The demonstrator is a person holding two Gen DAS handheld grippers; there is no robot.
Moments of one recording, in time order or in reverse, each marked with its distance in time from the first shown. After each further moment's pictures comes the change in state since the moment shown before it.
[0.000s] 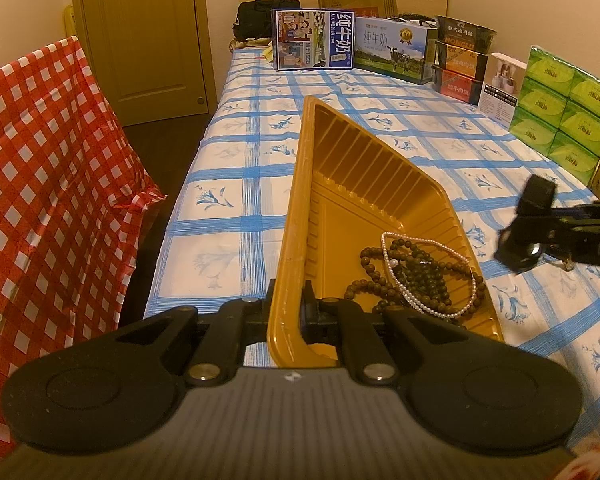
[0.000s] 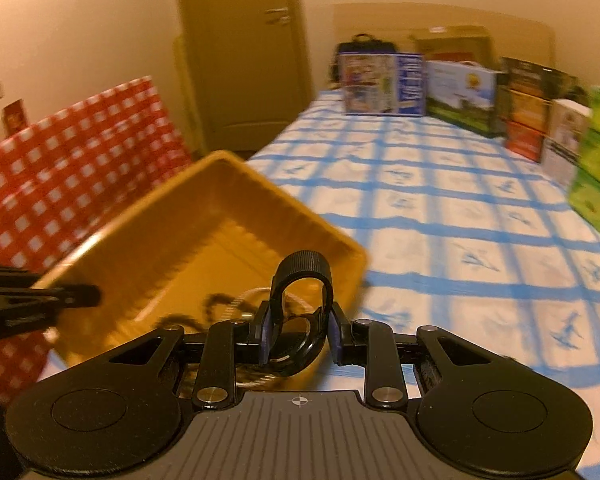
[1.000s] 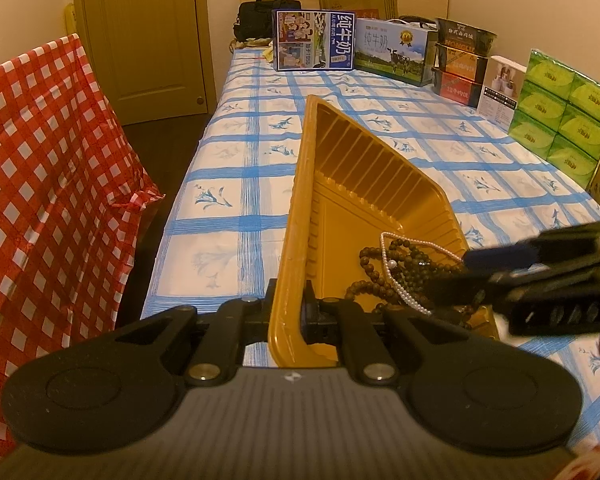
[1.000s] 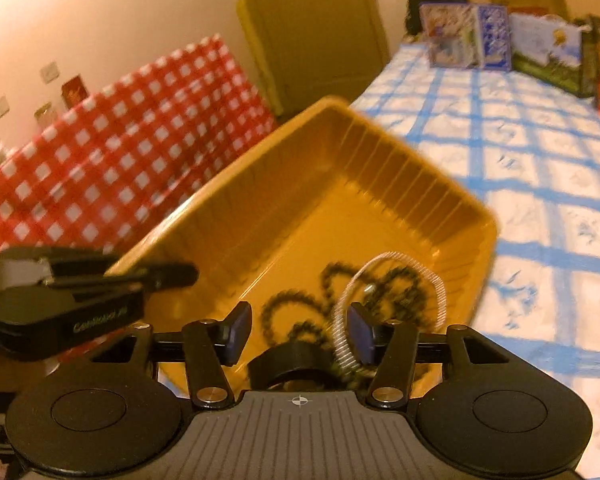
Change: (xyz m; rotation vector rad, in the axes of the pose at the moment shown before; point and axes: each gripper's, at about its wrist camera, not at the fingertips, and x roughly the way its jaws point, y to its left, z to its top) left arm 0.003 0.000 0.002 -0.001 -0.002 -0.004; right arm 0.036 0.036 -0.001 0.022 0.110 0.210
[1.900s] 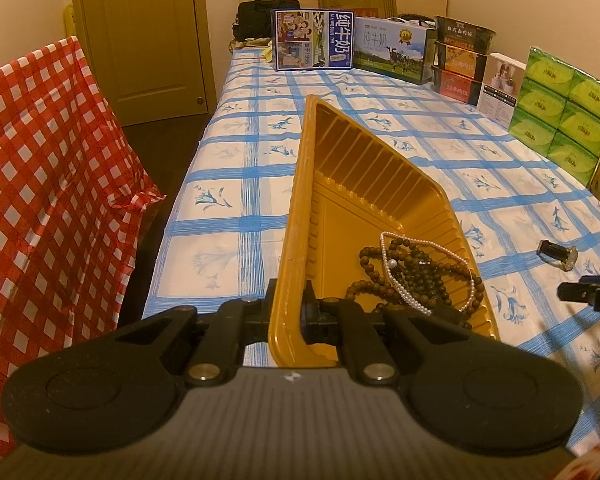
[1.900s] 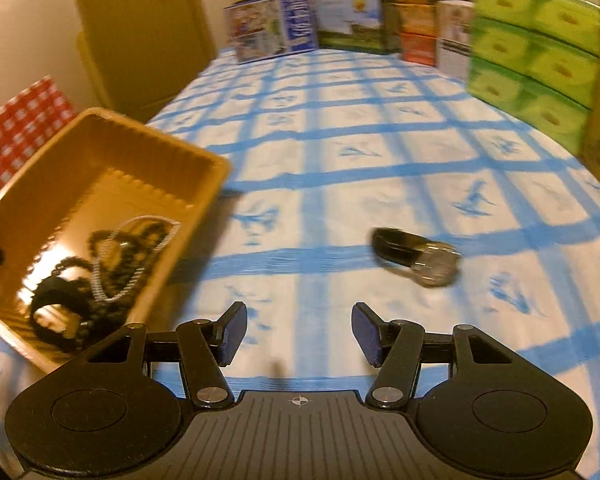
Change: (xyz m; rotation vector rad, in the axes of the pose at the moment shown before) left arm 0.000 0.000 -0.001 0.002 0.000 0.000; right arm -0.080 -0.112 -0.076 0.251 -0.032 -0.401
